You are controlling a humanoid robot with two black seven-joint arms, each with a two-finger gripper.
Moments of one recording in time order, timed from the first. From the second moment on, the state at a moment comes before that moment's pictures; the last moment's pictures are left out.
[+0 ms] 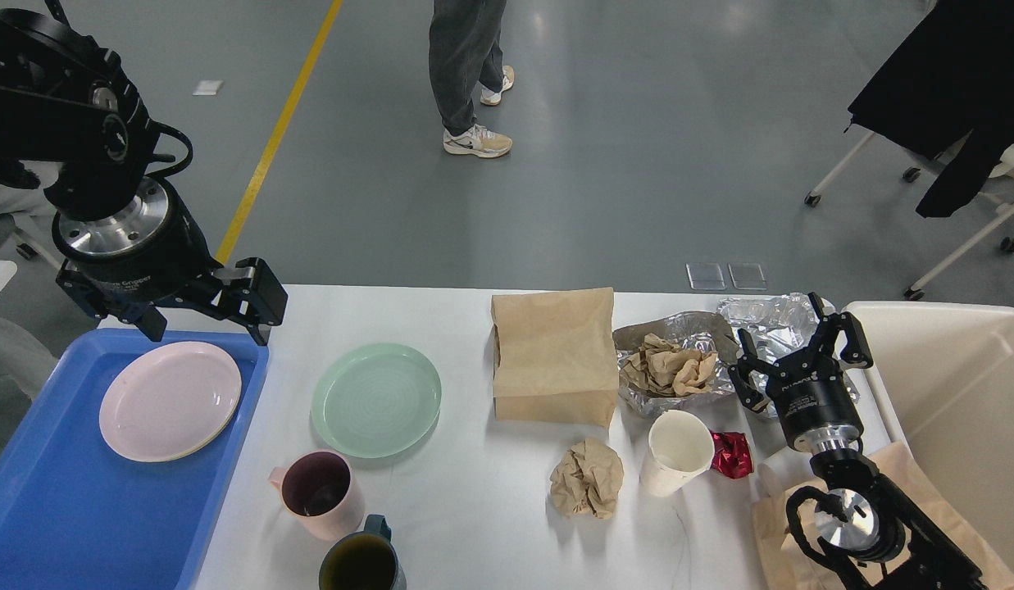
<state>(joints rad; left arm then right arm) -2.46 0.22 1.49 -1.61 -0.05 -0.71 0.03 0.18 -0.14 1.28 0.92 -0.43 0.28 0.39</state>
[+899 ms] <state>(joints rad) -2.35 0.11 1.51 -1.66 -0.22 -0.70 0.03 0.18 -0.14 1.28 0.92 -0.43 0.28 0.39</state>
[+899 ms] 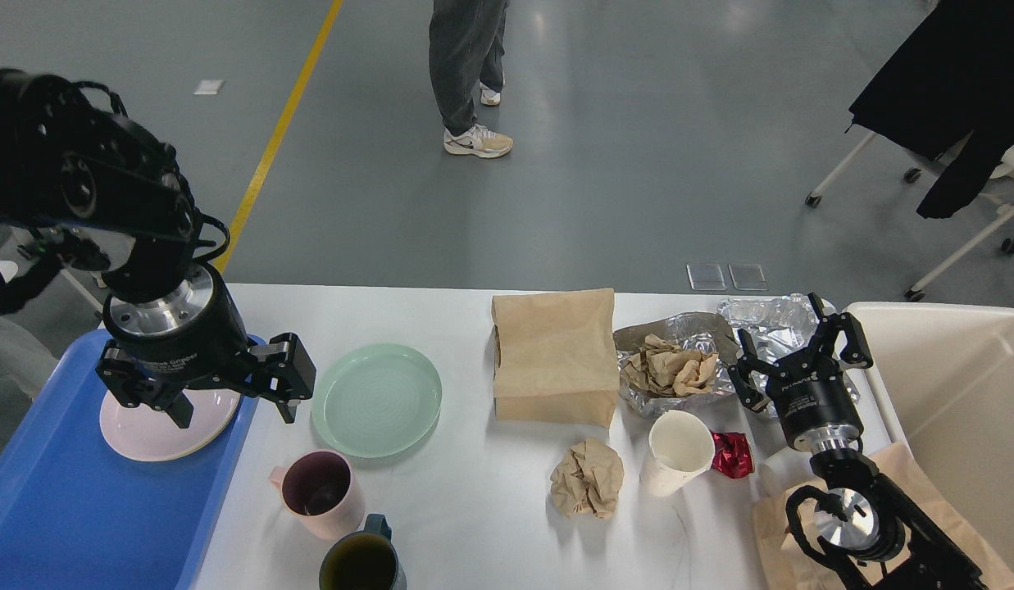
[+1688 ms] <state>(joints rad) -1.71 0.09 1.44 -1.48 -0.39 -0.14 0.03 0.18 -0.14 1.28 0.92 -0.43 0.28 0.39</state>
